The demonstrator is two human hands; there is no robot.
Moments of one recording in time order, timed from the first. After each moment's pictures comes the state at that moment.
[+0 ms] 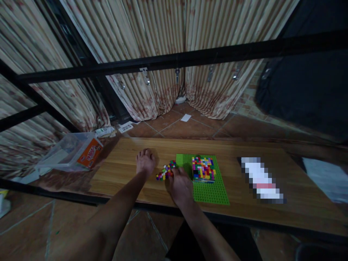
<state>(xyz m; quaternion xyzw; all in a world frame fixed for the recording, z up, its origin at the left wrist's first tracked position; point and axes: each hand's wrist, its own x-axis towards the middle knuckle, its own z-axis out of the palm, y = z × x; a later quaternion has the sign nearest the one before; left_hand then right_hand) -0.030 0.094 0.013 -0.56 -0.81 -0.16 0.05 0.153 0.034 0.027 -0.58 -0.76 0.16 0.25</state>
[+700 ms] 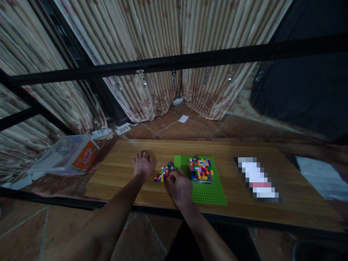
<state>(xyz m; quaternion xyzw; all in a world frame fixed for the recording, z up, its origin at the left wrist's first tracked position) -0.031 0.095 0.012 -0.56 -0.81 -0.16 0.05 0.160 0.035 0.022 -0.56 -0.71 0.23 0.35</state>
